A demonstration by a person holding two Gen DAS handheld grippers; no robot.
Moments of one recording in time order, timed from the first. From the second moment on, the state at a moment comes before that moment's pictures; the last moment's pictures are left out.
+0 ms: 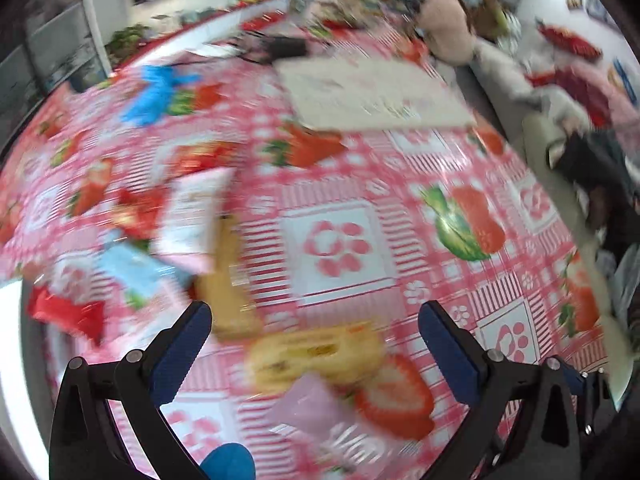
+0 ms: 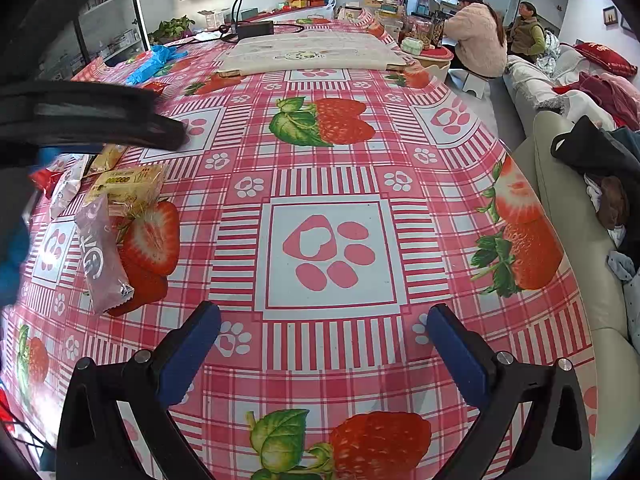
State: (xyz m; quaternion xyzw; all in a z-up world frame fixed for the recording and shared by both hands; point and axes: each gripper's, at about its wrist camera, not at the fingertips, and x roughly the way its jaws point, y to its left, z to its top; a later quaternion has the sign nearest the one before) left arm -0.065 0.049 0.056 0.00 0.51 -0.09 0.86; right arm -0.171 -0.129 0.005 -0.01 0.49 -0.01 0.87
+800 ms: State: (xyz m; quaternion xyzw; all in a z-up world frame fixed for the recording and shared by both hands) left arm -0.069 0.141 0.008 0.04 0.51 -0.08 0.86; right arm -0.151 -0.067 0.022 0.00 0.52 0.11 0.85
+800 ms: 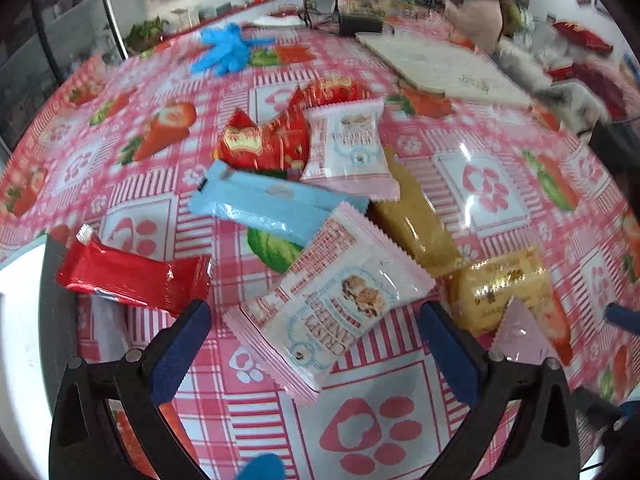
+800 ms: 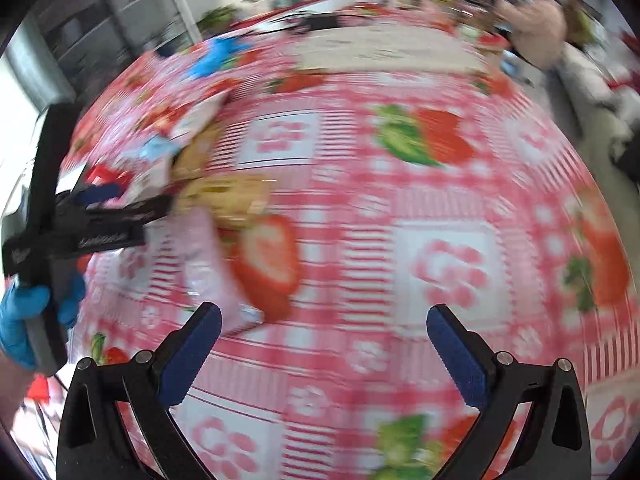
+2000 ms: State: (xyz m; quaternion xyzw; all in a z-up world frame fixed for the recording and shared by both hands) left arm -0.189 0.174 0.029 0.02 0.49 -0.06 0.87; right arm -0.210 -0.074 0.024 0.03 0.53 0.06 0.84
